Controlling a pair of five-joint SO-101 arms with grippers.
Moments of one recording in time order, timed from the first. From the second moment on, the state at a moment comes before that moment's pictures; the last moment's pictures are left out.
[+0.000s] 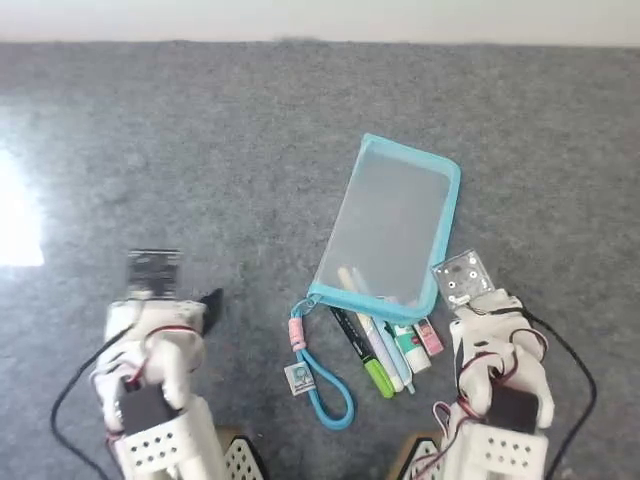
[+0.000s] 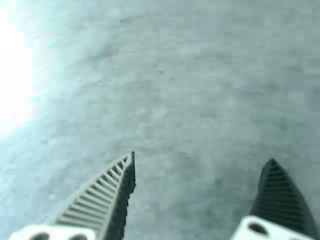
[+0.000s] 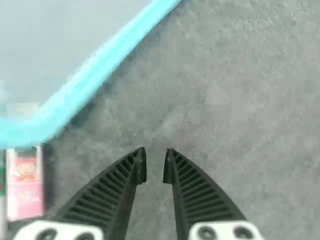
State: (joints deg) left arm -27.0 -103.1 96.8 61.8 -14.1; right arm 6.2 -102.9 89.1 63.4 37.4
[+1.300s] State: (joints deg) left arm -51.3 -103.1 96.7 51.0 -11.3; right arm -51.3 -4.0 31.6 55.6 -16.0
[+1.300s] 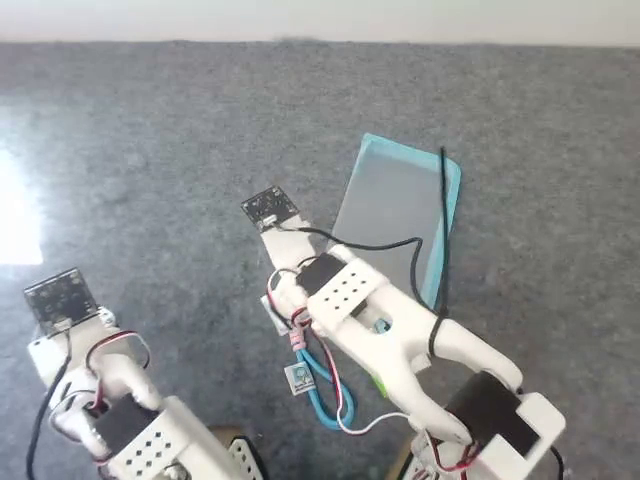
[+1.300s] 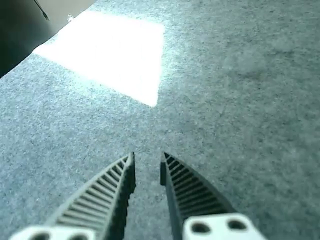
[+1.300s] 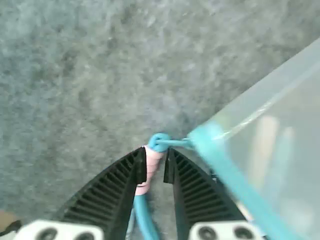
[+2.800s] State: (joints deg) left arm -48.8 -103.1 96.7 51.0 -11.2; right arm -56.4 2.8 32.9 52.5 -25.8
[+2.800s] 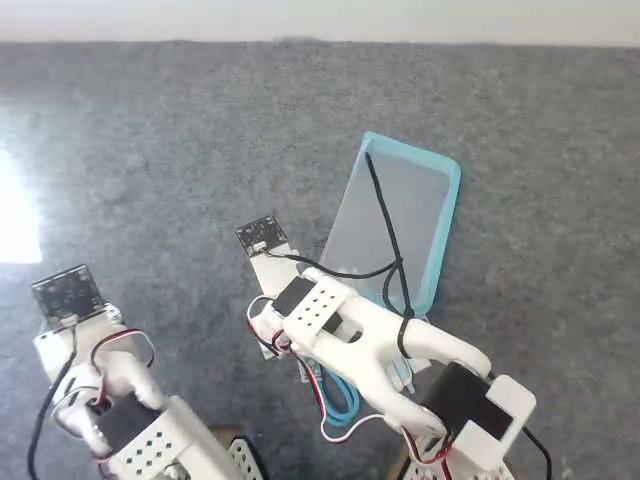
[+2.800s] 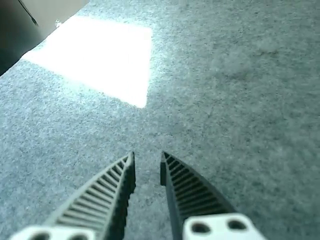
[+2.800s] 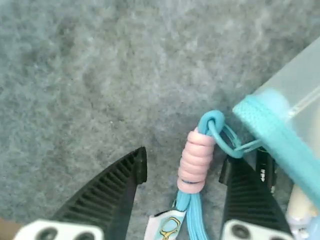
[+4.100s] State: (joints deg) left arm -38.6 -103.1 96.7 52.7 -15.1; right arm -36.0 -28.0 26.9 82.1 22.5
